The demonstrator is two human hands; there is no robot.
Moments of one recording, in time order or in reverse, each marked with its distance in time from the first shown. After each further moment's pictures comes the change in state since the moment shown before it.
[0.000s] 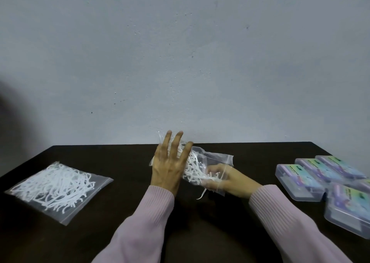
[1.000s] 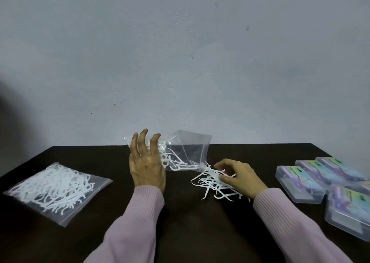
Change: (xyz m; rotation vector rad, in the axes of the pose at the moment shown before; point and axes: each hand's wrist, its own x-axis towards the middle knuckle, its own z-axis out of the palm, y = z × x) left_hand -0.005 -0.021 -0.007 -0.031 0.044 -0.462; right_hand -0.001 0.018 -0.013 -0.346 0.341 0.028
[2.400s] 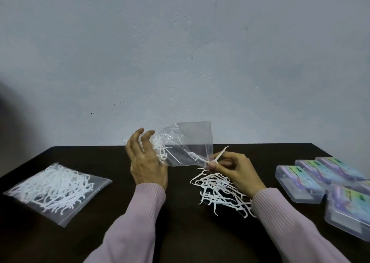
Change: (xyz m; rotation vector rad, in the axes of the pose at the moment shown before) left_hand 0.006 0.013 -0.009 -0.259 0.017 -0.198; right_hand -0.009 -0.023 -0.002 0.687 0.096 -0.195
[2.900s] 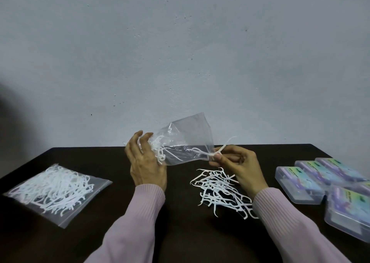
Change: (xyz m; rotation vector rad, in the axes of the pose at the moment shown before) left_hand 0.001 -0.002 0.000 0.011 -0.031 -0.049; right_hand 0.001 -0.009 -0.001 0.360 0.156 -0.013
